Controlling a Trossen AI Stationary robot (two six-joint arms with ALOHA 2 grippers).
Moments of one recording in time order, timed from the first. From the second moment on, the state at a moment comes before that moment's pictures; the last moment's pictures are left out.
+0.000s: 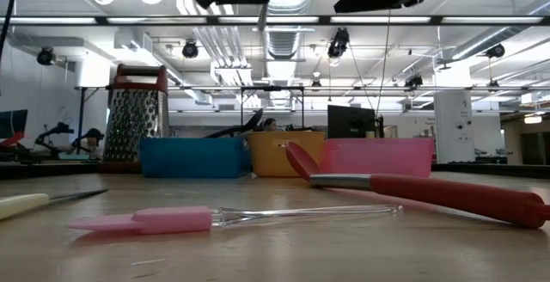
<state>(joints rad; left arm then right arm) -0.13 1.28 0.92 0.12 -0.39 0.16 0.42 1.36 0.72 0.38 1.04 -0.15</state>
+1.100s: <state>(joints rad) 0.04 1.48 0.86 0.58 0.20 0.21 0.32 1.36 0.72 0.67 0.55 -0.20</state>
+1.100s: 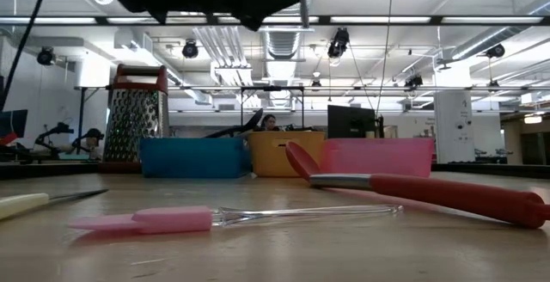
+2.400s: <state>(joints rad) 0.02 1.18 0.96 -0.26 -0.67 -0.04 0.10 1.27 0.77 0.31 0.77 -0.16</state>
